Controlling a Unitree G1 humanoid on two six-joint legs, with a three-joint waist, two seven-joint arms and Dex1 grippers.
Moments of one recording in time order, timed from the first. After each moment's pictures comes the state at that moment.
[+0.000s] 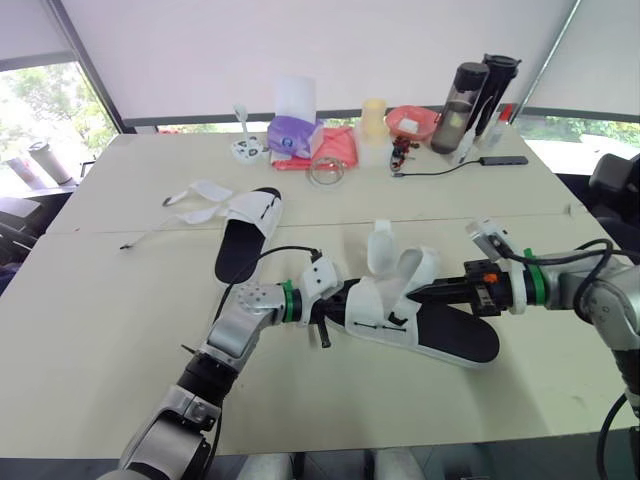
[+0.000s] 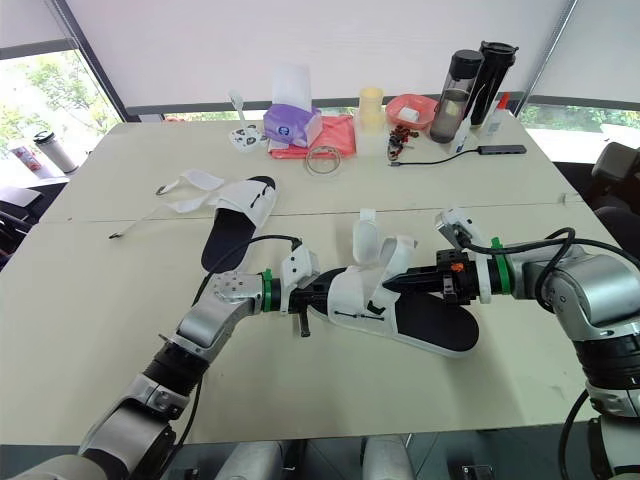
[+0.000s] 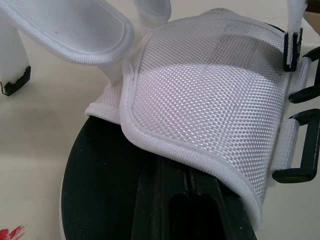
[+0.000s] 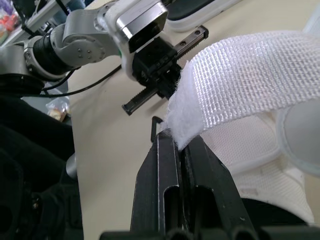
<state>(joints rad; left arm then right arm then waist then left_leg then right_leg) -0.52 0.23 -0.33 0.20 -0.14 0.25 -0.98 -0.48 -0.96 0.00 -0.15 0.72 0.97 1.24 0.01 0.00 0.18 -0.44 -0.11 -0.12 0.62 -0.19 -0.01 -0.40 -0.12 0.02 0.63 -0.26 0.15</state>
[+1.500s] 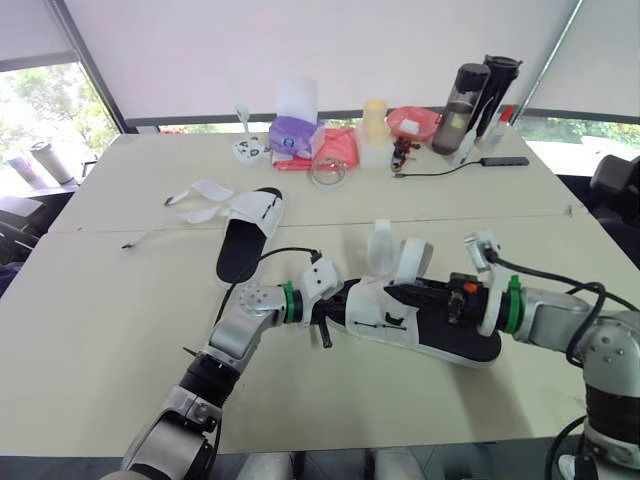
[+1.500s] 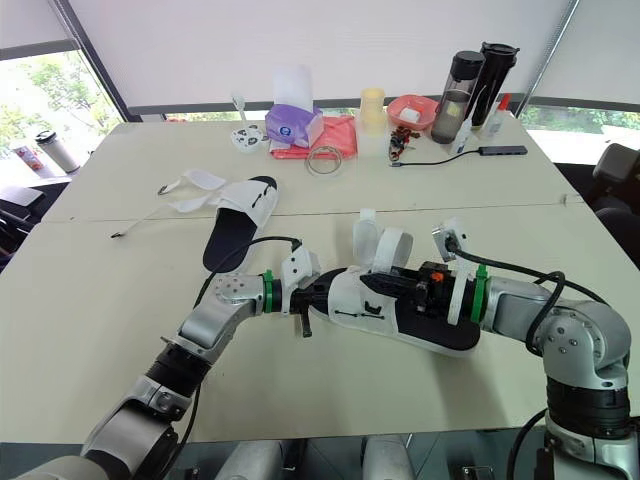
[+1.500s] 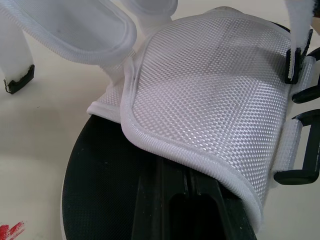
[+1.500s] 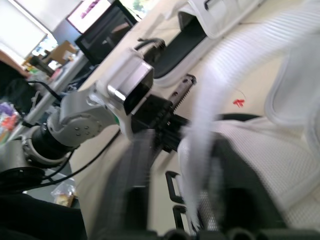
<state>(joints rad) -0.52 0.22 -0.33 0.22 -0.14 0.23 -0.96 -0.29 -0.65 -0.29 -0.38 1.05 1.24 0.65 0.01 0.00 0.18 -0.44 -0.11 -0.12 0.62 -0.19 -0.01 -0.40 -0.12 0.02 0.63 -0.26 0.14</state>
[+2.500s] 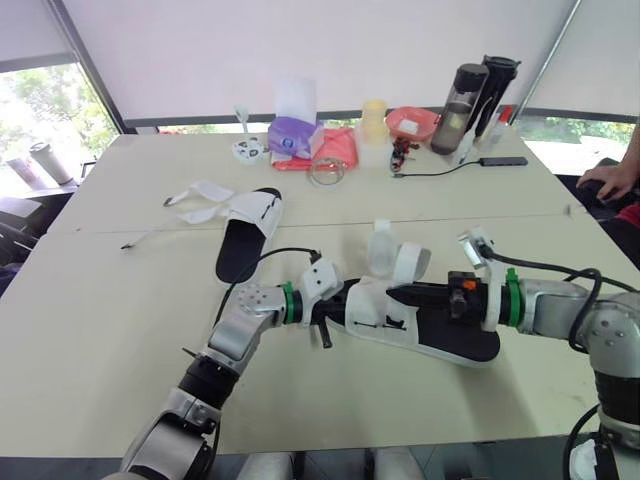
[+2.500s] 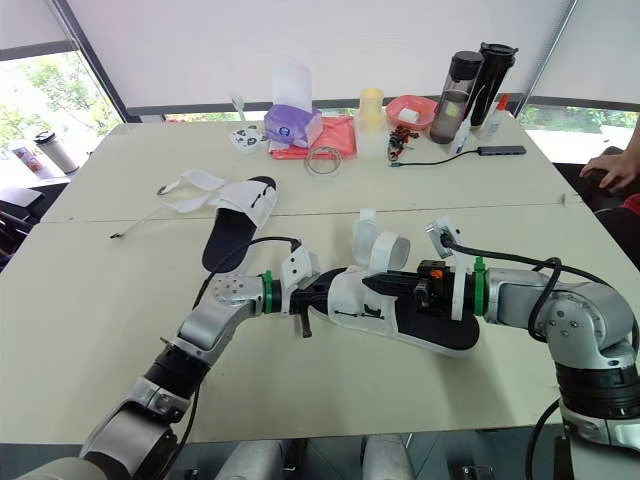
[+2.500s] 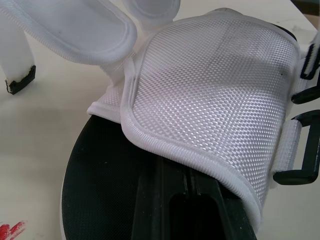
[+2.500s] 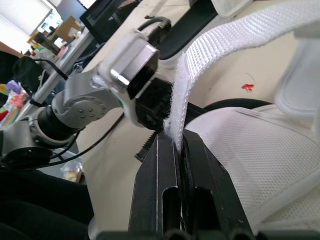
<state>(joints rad) -0.51 0.22 -0.33 0.19 -0.14 0.24 -0.96 -0.37 -0.76 -0.18 -0.29 1.06 1.21 0.73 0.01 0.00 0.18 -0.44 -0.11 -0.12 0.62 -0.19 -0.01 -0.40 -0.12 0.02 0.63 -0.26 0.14</state>
